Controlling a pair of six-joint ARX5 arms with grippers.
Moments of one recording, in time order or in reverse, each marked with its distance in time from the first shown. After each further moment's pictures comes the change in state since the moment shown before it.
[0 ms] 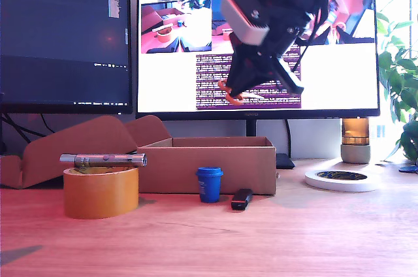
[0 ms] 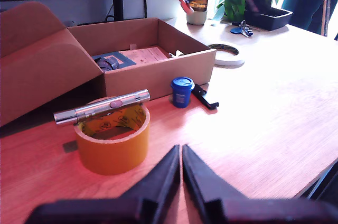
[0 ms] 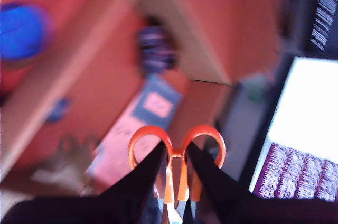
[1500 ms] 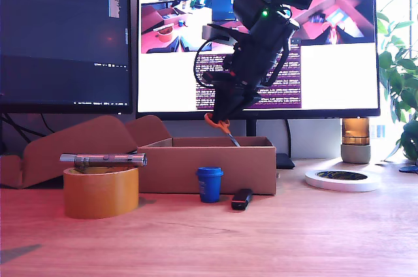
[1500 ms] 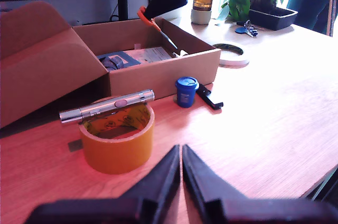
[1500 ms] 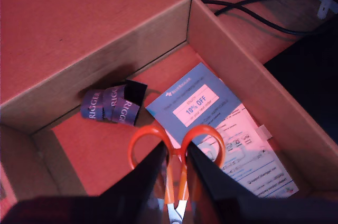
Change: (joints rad) left arm 0.000 0.000 0.000 -0.001 -0.015 0.000; right arm -0.034 0.378 0.462 -0.292 -0.022 1.313
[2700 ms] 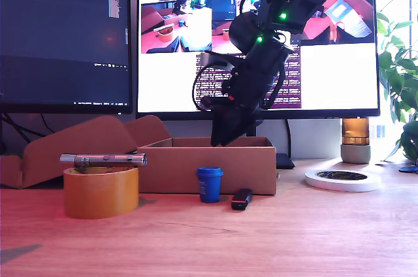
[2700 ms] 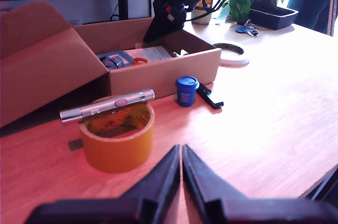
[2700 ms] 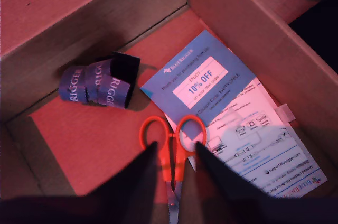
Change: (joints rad) left arm 0.000 0.000 0.000 -0.007 -0.002 0.000; right arm 0.000 0.080 0.007 0.001 0.011 0.014
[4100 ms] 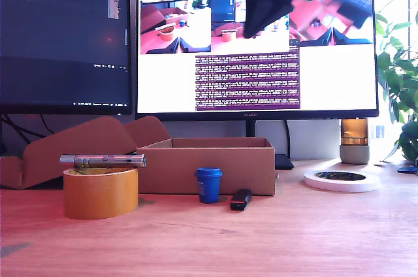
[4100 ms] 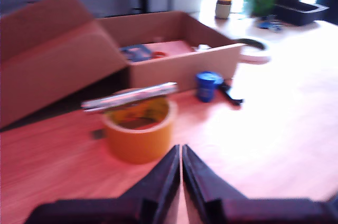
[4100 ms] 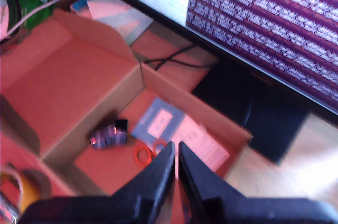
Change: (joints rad) left arm 0.000 0.000 0.000 -0.014 -0.106 -0.008; right arm 0.015 -0.472 -0.135 -0.092 0.195 0.219
